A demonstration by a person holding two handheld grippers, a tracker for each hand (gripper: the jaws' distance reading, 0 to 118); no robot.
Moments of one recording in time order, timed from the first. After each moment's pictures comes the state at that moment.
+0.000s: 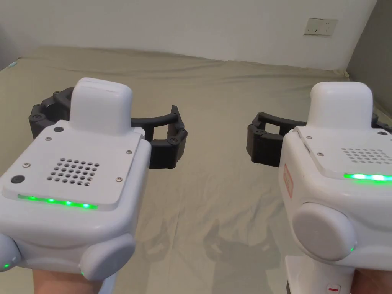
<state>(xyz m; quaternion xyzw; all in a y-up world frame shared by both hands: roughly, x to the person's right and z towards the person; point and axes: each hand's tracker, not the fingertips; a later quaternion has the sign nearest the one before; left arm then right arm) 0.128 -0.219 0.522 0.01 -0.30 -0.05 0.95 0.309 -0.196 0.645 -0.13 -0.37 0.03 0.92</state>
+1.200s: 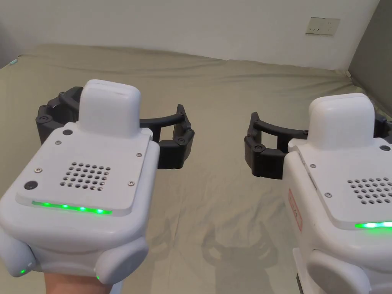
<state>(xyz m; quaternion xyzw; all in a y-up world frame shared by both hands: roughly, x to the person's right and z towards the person) 0.135 -0.222 0.526 0.02 -0.29 -0.05 0.95 0.310 -0.213 0.655 -0.06 -0.31 0.11 0.94</state>
